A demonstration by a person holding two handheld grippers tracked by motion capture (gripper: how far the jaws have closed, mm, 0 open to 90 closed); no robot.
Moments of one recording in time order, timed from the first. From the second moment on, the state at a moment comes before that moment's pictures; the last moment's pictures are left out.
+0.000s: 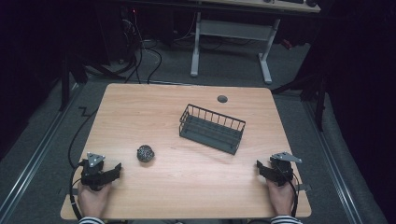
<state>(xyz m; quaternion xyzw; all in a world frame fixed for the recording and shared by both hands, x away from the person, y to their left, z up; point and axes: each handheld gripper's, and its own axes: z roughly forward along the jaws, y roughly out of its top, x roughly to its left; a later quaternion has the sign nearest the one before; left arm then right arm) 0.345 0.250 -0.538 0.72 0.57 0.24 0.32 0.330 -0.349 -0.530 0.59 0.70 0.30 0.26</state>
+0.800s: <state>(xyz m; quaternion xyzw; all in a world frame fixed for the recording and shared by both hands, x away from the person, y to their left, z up) 0.346 0.252 -0.538 0.71 0.57 0.23 0.33 0.329 -0.344 -0.529 0.60 0.69 0.30 0.26</state>
